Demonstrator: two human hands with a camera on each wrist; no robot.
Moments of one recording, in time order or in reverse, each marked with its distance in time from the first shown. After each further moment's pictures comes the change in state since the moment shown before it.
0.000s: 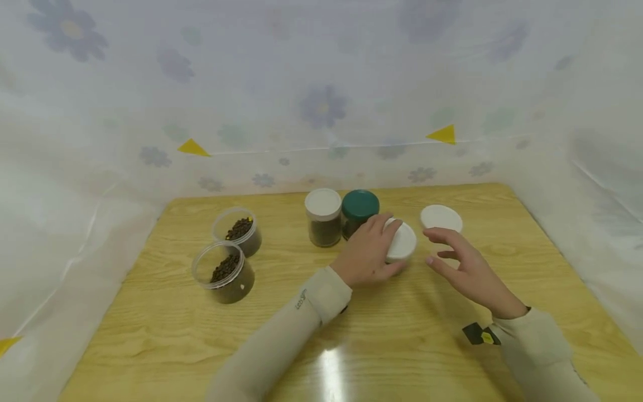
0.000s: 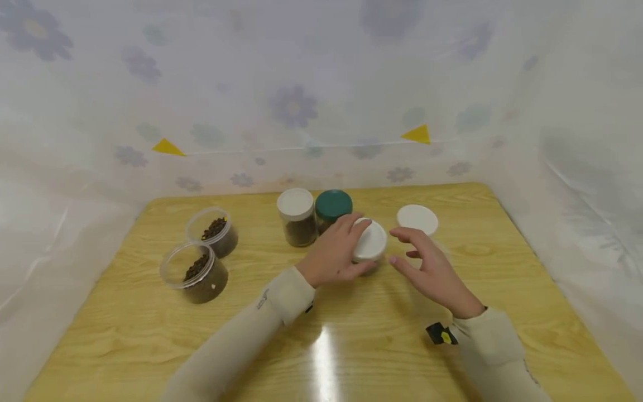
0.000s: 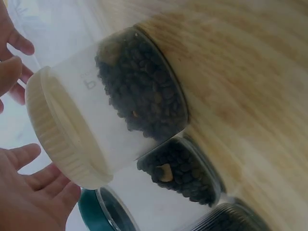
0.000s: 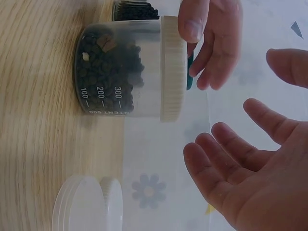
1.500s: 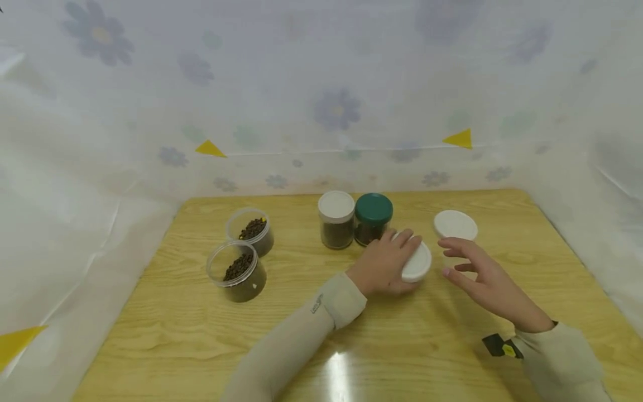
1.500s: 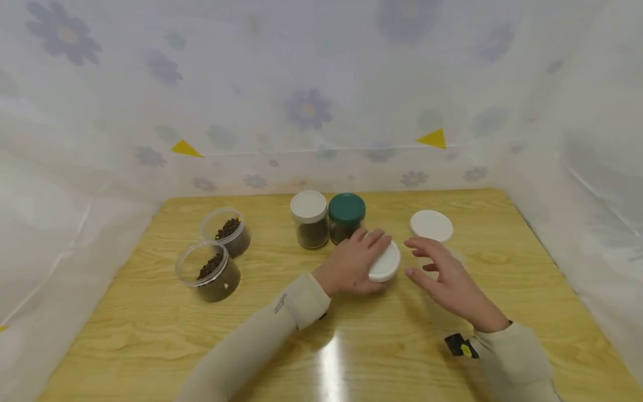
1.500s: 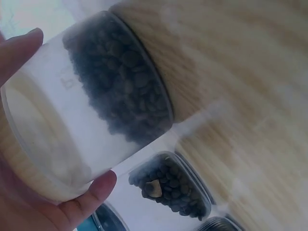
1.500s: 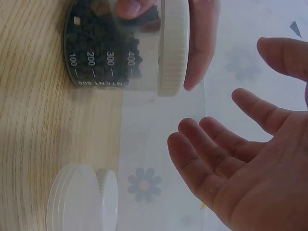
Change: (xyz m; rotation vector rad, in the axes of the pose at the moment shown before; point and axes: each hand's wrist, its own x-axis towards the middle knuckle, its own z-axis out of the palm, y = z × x) left_hand -0.001 0.007 0.016 0.152 -0.133 0.009; right_hand -0.005 0.002 -0.003 -0.086 -0.062 -0.031
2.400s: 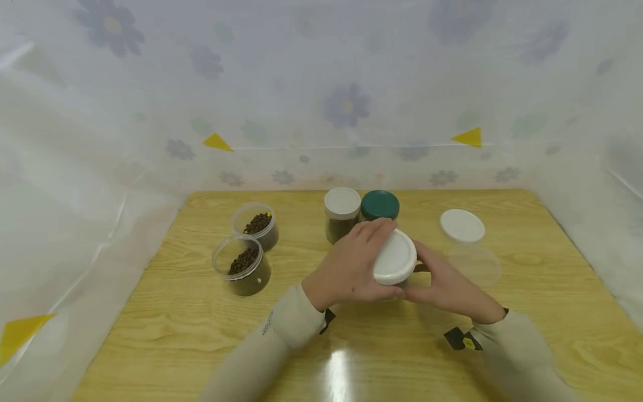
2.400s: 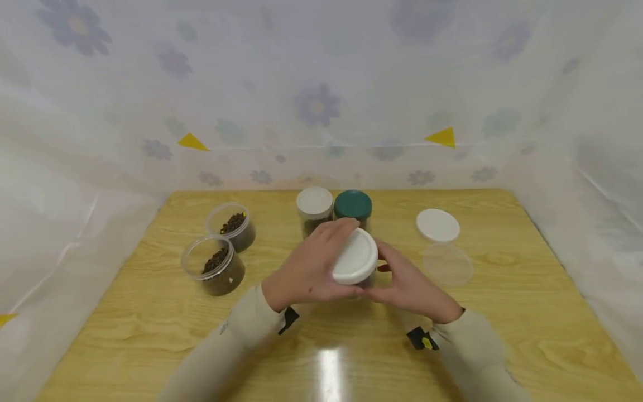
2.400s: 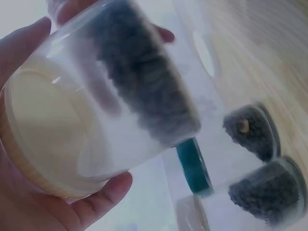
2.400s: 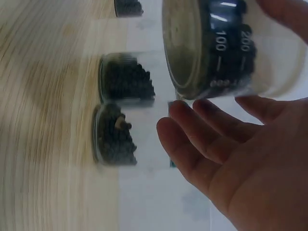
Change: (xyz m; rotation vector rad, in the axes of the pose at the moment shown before) left_hand -0.072 -0.018 -0.074 -0.305 0.220 -0.033; right_hand 0.033 -0.032 0.047 0.173 -0.224 -0.007
